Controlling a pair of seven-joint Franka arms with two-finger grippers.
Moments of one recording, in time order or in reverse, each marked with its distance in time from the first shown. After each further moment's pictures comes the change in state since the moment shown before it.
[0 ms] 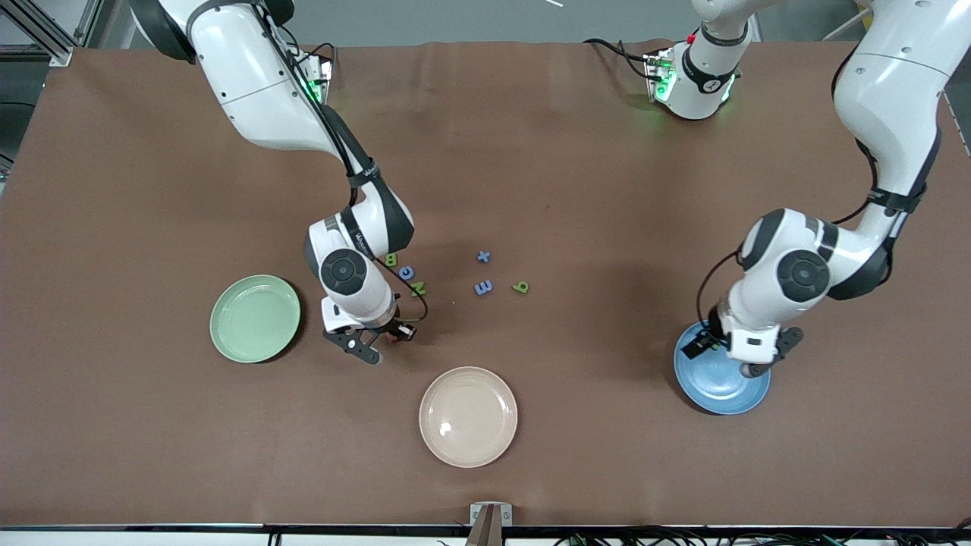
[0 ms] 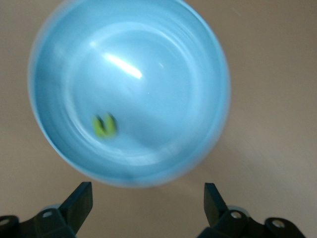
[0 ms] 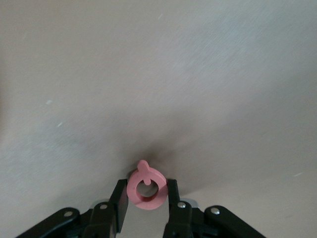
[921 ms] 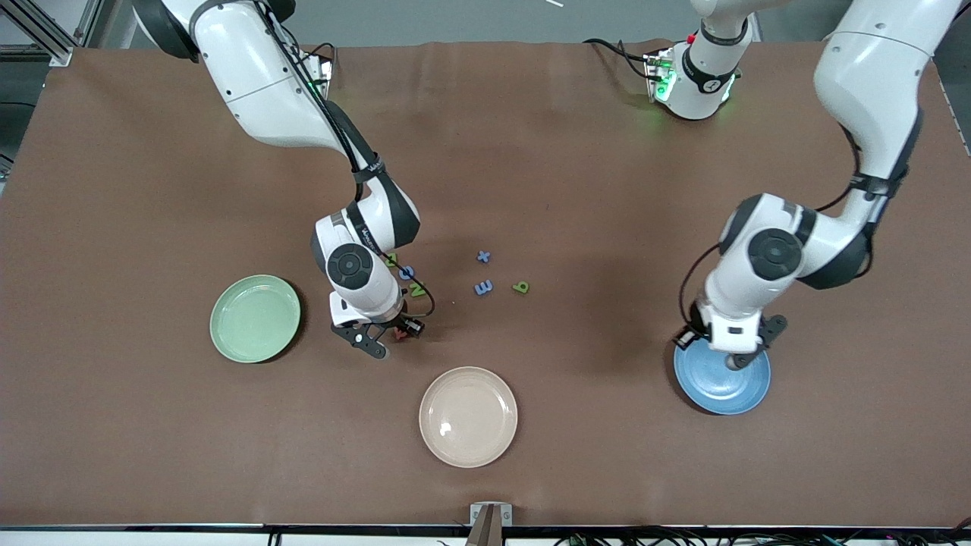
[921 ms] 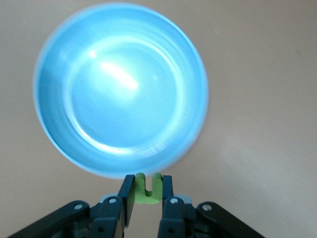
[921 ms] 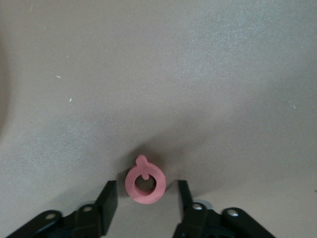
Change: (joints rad) left arm -0.061 -0.067 0.113 -0.027 -0.015 0.062 -0.014; right arm 0.030 0.004 0.024 -0.034 0.019 0.078 0.087
